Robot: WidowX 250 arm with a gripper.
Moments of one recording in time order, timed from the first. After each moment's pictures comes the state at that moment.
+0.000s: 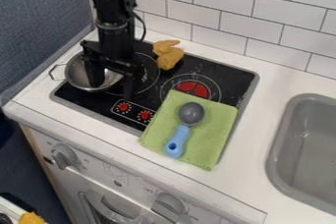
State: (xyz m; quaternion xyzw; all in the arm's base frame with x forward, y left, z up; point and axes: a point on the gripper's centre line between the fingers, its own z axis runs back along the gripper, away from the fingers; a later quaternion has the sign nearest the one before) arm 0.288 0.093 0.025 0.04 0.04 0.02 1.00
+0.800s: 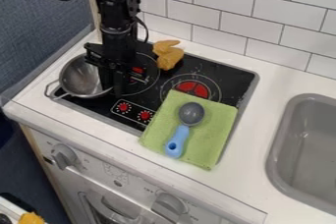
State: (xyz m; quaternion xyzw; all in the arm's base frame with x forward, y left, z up) arm 0.293 0.092 0.020 0.03 0.03 0.02 1.00
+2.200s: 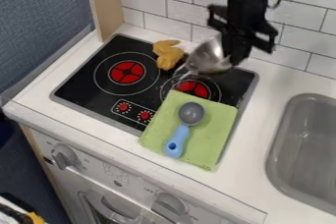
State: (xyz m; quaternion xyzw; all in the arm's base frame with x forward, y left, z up) arm 0.377 -0.063 0.065 -0.01 -0.05 -0.15 0.99
